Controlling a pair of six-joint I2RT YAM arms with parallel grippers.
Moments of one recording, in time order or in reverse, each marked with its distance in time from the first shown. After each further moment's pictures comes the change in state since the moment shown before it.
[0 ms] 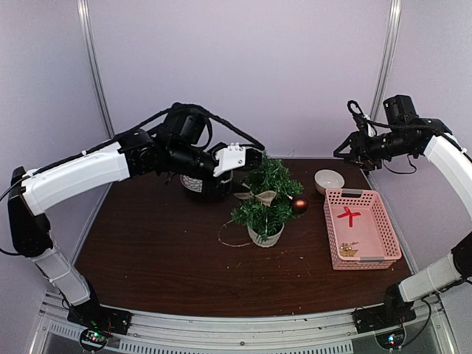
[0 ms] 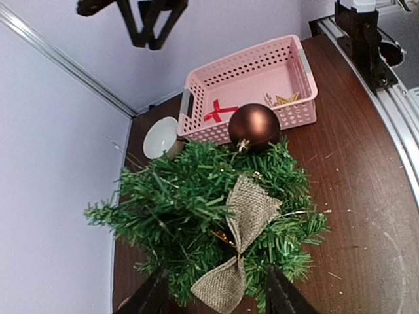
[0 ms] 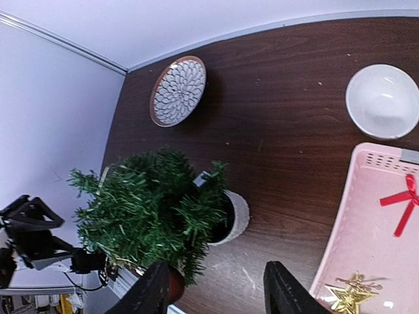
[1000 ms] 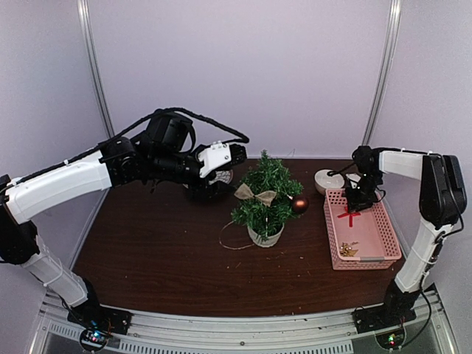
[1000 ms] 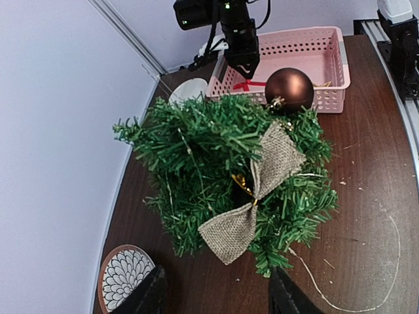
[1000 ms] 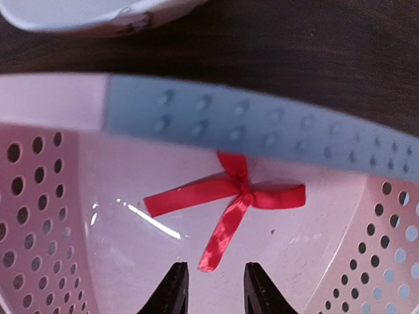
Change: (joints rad) left arm 0.008 -0.154 -0.149 0.040 -0.164 -0.198; right arm -0.101 0.459 -0.188 0.055 0.592 -0.370
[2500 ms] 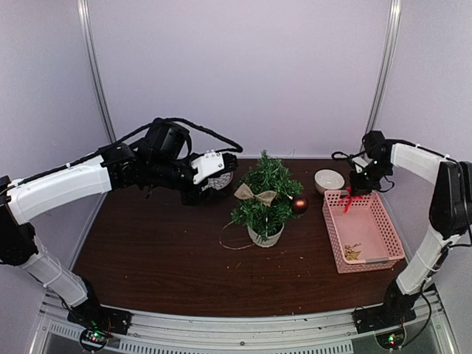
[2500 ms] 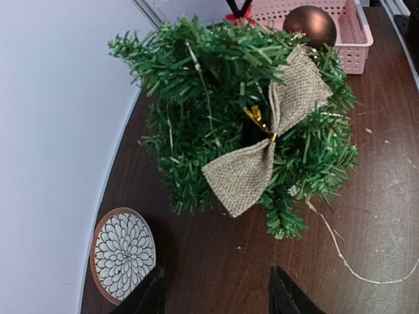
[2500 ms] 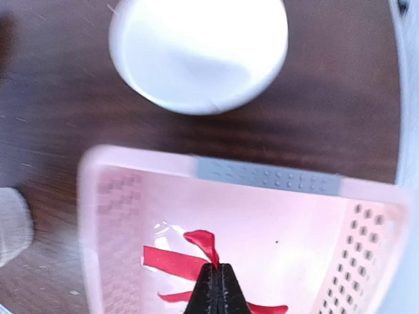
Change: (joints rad) left arm 0.042 -0.014 -0.075 -0.023 -0.051 0.002; right arm -0.031 -0.087 0.027 0.035 -0.145 -0.050
